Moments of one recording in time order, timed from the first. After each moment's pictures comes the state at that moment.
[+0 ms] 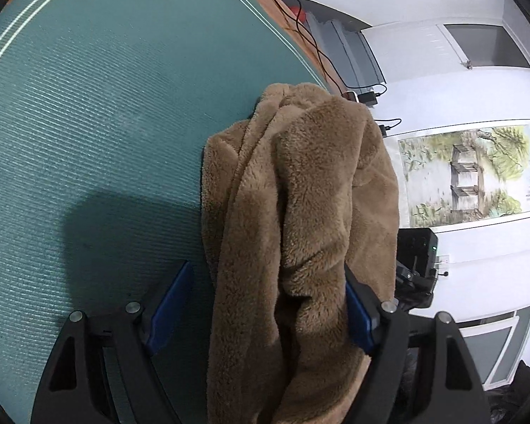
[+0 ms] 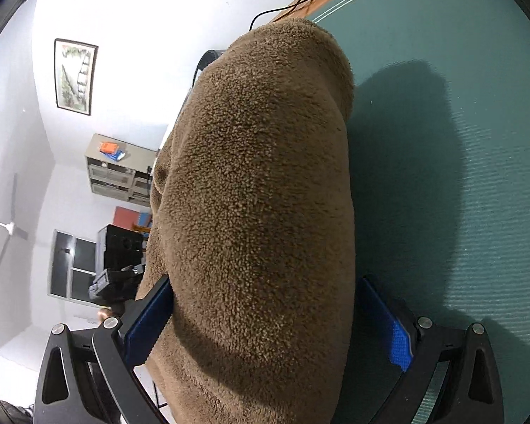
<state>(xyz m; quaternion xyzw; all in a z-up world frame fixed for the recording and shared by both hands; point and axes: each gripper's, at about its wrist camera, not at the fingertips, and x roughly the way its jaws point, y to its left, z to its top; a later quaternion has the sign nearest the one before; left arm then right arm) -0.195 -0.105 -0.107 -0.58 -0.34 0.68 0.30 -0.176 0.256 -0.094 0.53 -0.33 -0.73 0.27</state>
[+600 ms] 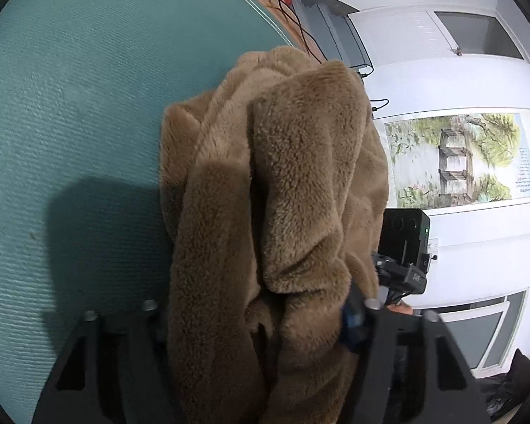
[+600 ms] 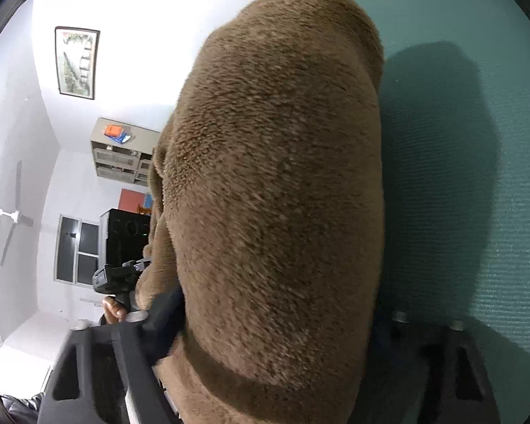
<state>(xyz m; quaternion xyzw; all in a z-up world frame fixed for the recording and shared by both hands) -0.193 -0.080 -0.107 -0.58 -0.33 0.66 0.33 -0.193 0.227 -0.101 0.55 -0.31 -0.72 0.29</state>
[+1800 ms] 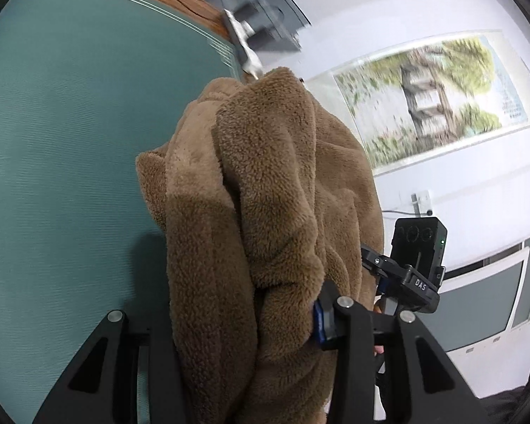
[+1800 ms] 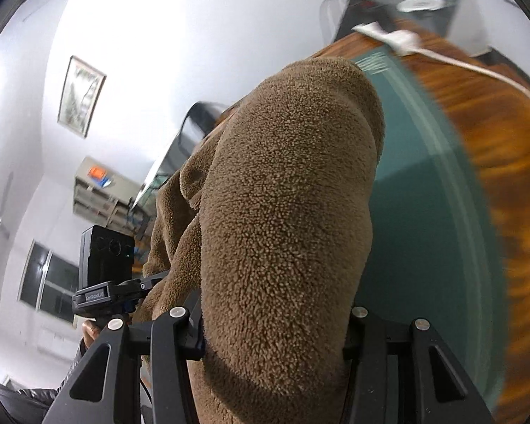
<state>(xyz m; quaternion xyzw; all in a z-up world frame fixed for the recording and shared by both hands) -0.067 0.246 -0.005 -0.55 -0.27 0.68 0.40 -0.020 0.430 0.005 0.45 -0.29 -0.82 0.18</state>
